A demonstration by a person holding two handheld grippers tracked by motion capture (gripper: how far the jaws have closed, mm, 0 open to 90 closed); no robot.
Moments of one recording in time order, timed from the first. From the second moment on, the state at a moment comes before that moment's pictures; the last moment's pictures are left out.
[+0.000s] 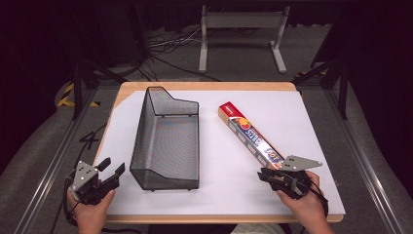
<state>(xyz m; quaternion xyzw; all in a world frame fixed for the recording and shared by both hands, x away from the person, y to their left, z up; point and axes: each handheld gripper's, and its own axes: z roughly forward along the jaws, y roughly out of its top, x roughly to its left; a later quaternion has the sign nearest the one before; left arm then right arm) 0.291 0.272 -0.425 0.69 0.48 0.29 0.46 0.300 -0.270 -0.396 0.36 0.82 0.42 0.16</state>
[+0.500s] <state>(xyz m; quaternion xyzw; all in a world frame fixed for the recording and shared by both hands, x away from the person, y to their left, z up) 0.292 0.272 -0.425 0.69 0.48 0.29 0.45 0.316 -0.283 -0.356 0.41 0.77 0.48 0.12</state>
